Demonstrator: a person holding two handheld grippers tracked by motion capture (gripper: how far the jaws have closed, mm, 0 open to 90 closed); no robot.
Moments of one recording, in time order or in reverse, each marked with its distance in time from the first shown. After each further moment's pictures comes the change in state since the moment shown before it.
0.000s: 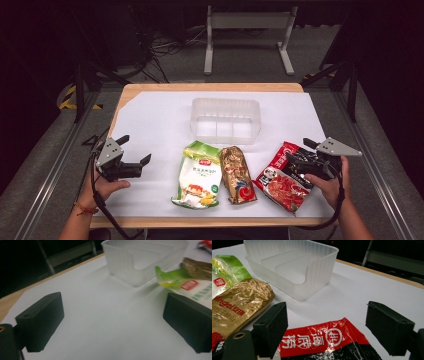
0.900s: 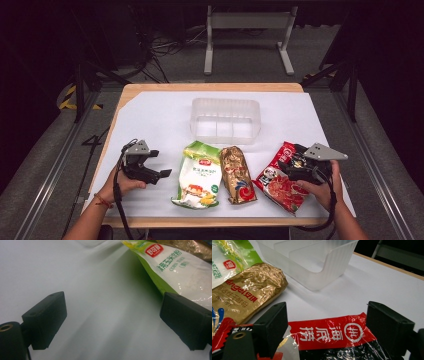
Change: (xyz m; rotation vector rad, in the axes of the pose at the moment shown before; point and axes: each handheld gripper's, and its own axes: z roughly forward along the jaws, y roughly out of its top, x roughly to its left) left arm -0.015 -0.005 0.065 0.293 -0.326 -0.112; right arm 0.022 -0.004 0.011 0.070 0.040 -0.063
